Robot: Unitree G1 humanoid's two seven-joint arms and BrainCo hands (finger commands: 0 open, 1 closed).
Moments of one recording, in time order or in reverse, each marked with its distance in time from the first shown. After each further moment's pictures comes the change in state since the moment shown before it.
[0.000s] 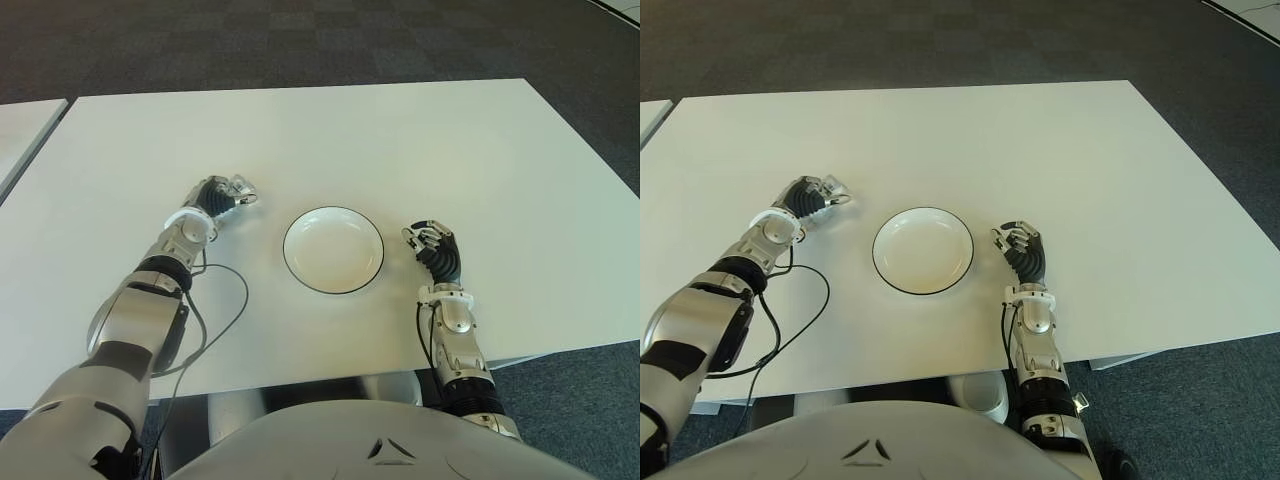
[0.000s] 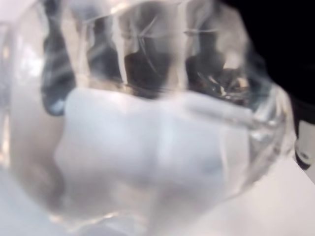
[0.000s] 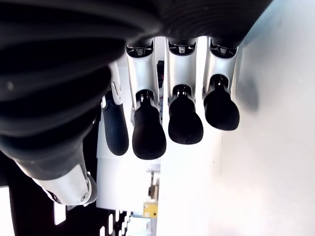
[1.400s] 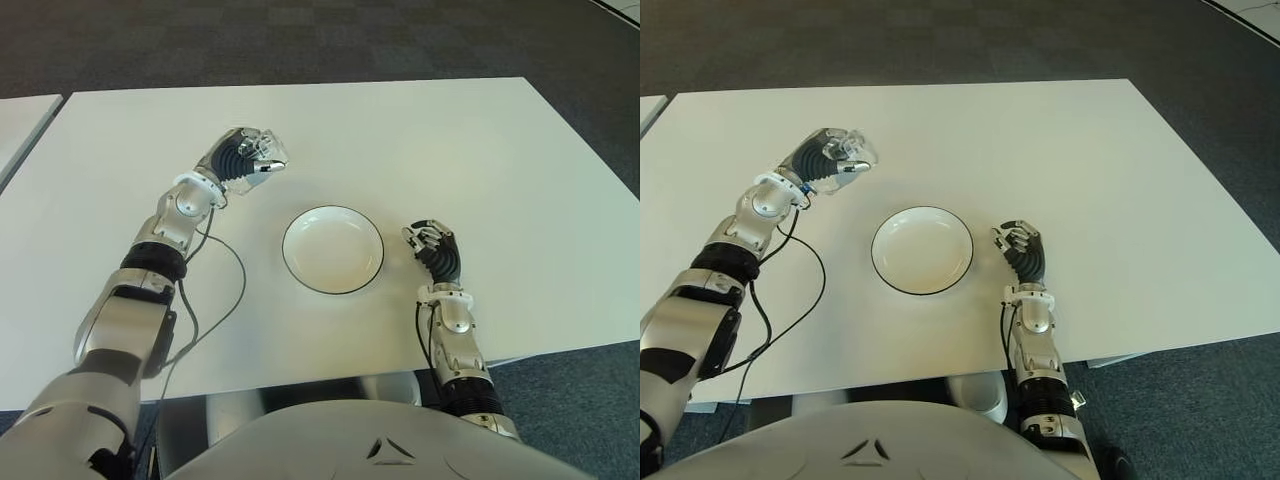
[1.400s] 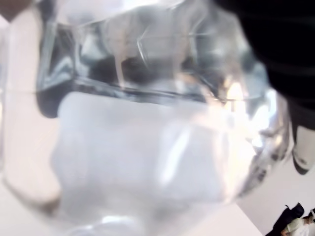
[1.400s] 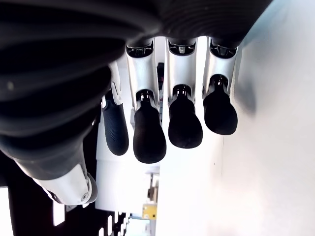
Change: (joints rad) left arm 0.056 0.052 0.056 -0.473 -0.072 -0.213 -0.194; right arm 0.002 0.005 0.005 -0.003 0.000 -0.007 -0.002
